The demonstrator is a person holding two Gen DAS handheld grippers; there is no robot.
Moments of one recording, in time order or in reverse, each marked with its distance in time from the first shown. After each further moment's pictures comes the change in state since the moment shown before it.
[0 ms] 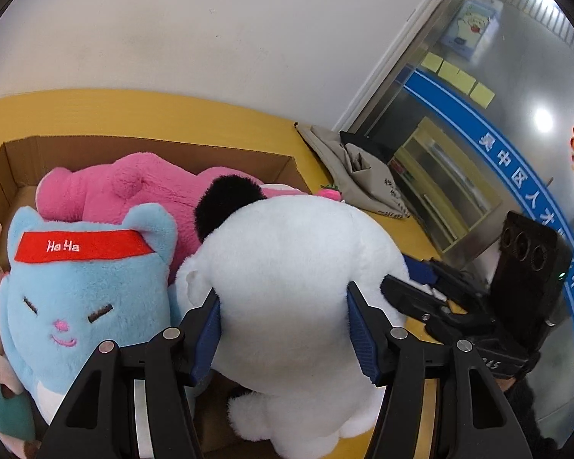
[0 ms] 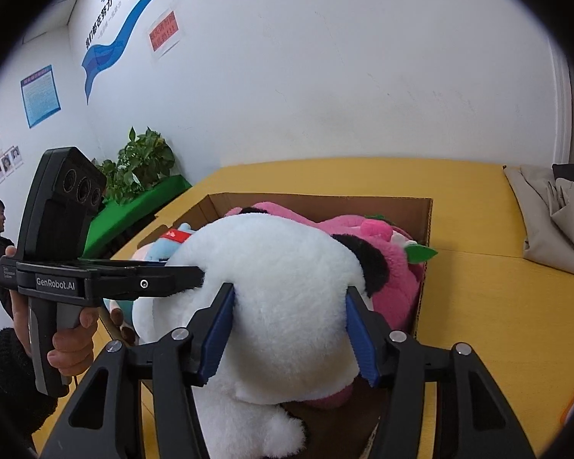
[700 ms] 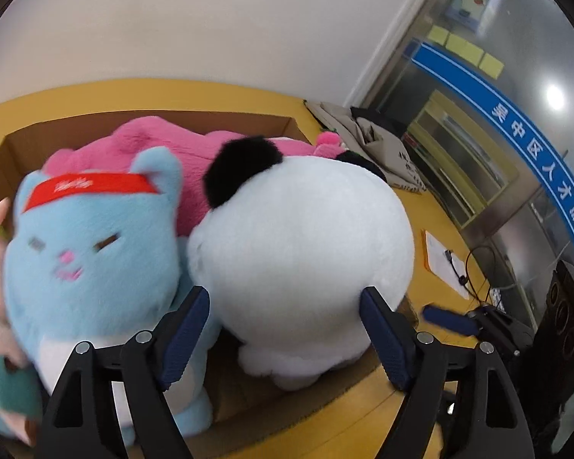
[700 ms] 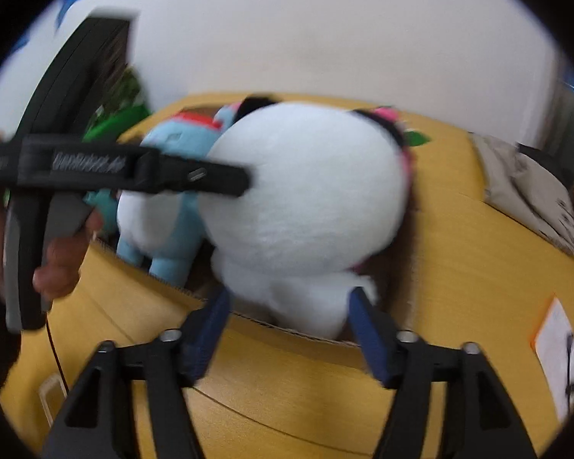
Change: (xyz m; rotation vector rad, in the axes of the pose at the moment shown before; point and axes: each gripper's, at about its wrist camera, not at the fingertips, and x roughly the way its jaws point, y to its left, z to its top) left arm -0.006 -0.014 -0.029 0.010 0.033 0.084; right arm -0.017 0.046 -0.064 -0.018 0.179 -0.250
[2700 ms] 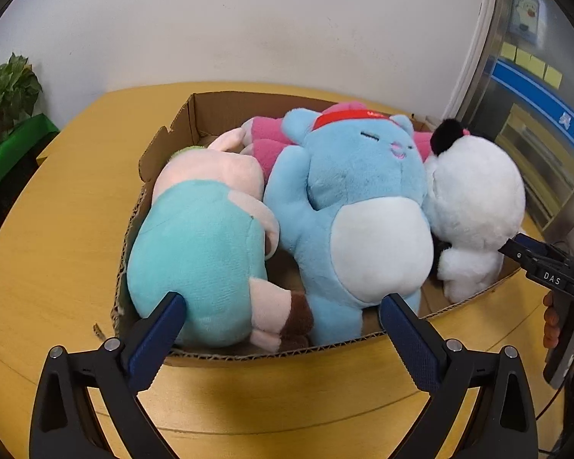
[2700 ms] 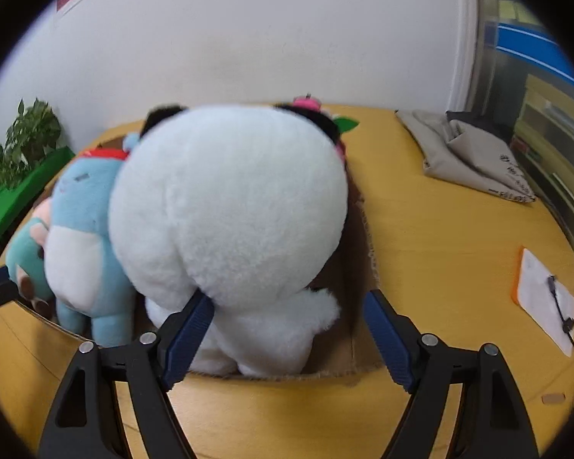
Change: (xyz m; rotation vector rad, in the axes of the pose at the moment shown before) left arm -0.071 0.114 -0.078 -0.007 -0.048 0.351; right arm 0.041 0.000 0.007 0.158 0.007 -0.198
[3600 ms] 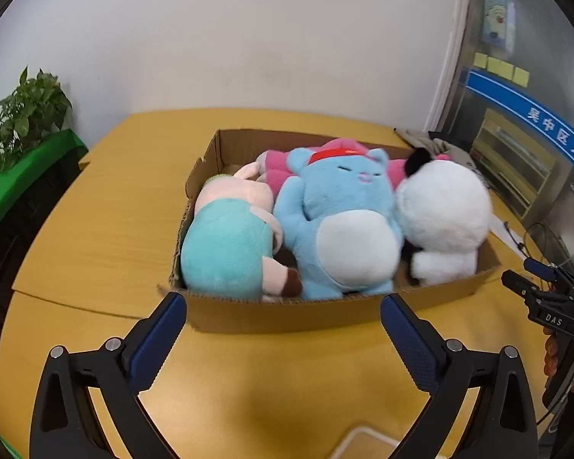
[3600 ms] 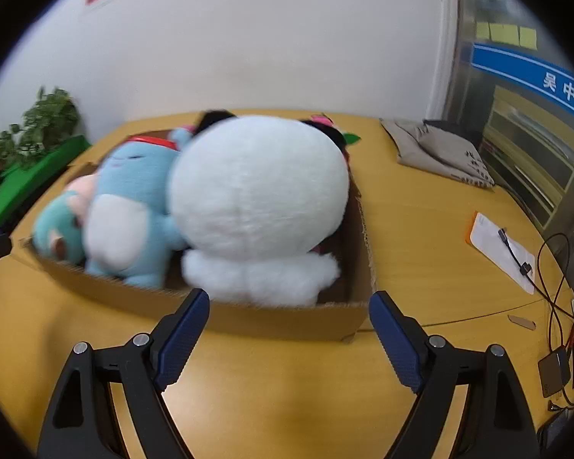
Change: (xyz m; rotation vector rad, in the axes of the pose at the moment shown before) left arm -0.147 0.003 -0.074 0.032 -0.110 -0.020; right arm -0.157 0.053 -0.106 -0.053 -0.086 -0.022
